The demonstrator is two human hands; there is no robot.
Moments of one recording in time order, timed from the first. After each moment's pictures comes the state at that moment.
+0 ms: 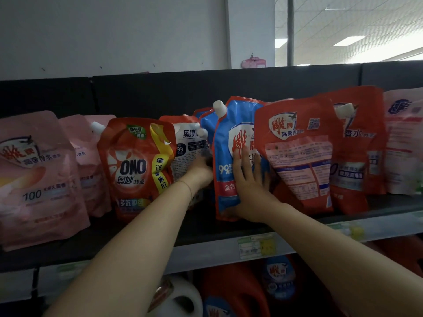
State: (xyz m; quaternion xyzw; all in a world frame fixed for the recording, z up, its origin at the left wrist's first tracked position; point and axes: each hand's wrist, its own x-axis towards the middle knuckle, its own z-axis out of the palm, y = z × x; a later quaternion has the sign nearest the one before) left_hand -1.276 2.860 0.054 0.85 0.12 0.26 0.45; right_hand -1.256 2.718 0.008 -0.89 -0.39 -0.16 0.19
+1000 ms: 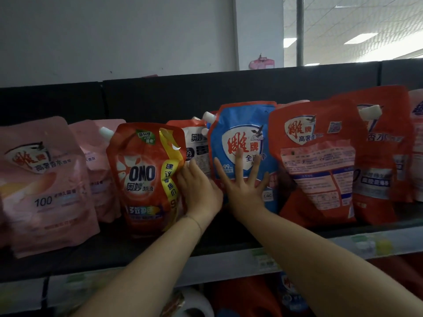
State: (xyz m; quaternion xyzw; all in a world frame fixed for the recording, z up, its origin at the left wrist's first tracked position) left_hand -1.296 2.864 0.011 0.82 0.21 0.47 0.24; right_hand -1.230 2.786 -0.014 -0.89 -0.31 -0.30 0.14
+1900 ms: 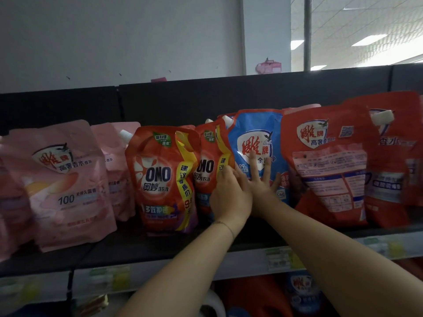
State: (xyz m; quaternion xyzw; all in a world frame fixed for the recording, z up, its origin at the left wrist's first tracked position) left_hand -1.312 2.825 0.016 0.82 0.16 0.49 0.25; right_hand -1.221 2.780 0.004 -0.91 -0.34 -0.21 0.11
